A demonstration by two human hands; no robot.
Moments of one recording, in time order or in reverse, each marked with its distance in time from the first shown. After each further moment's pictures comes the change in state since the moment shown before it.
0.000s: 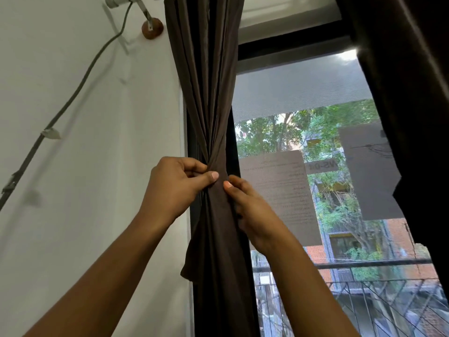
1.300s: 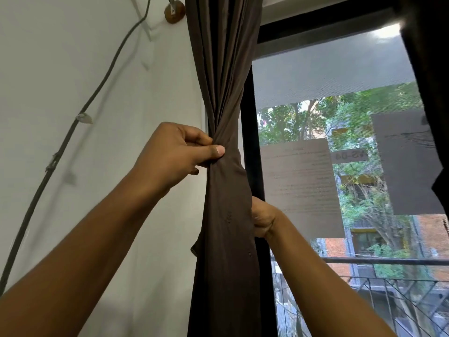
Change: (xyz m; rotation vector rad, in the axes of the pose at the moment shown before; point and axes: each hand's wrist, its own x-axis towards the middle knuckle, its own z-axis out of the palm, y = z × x) left_hand 0.000 0.027 -0.042 -0.009 -0.088 -0.032; right_hand 0.030 0.034 0.005 0.162 -0.689 0.133
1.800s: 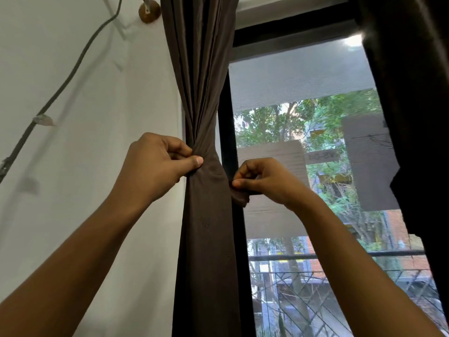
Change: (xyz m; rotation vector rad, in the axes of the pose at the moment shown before) left_hand 0.002 -0.010 0.021 0.131 0.102 0.061; right_hand -0.047 -0.072 -0.030 -0.982 0.490 -0.148
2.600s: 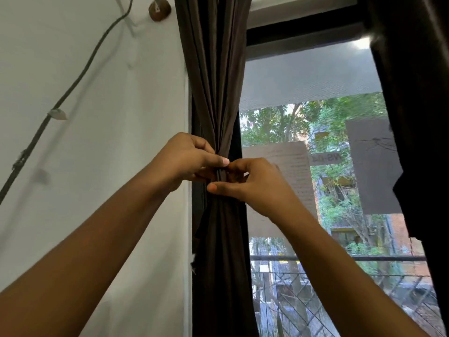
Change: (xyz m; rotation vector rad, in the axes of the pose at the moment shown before) left_hand 0.015 0.018 0.017 -0.187 -0.308 -0.278; right_hand -0.030 -0.062 0.031 -0.211 0.168 0.082
